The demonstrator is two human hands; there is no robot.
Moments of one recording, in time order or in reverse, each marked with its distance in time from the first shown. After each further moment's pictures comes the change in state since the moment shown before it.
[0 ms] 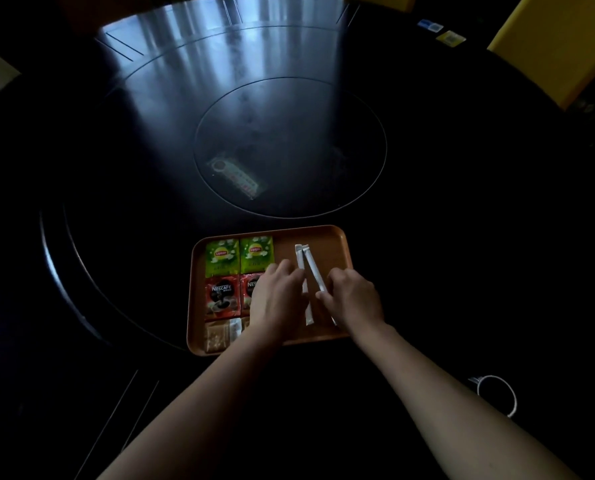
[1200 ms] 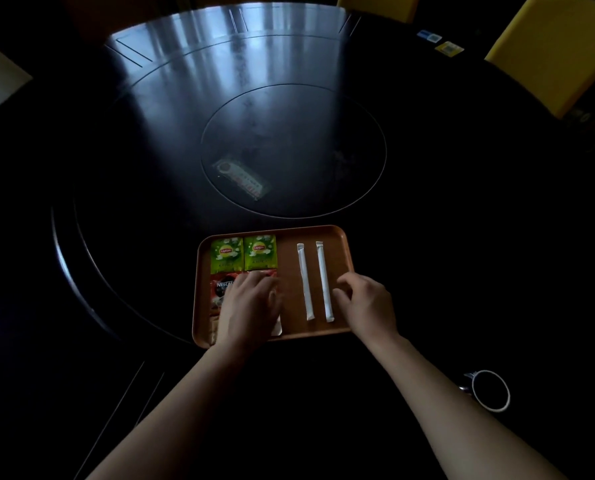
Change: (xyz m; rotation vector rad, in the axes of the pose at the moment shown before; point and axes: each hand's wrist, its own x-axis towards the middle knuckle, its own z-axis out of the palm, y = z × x) left_hand -0.040 -0.049 -0.004 -0.042 0.210 0.048; right_hand -0.028 0.011 -0.011 0.152 0.143 0.022
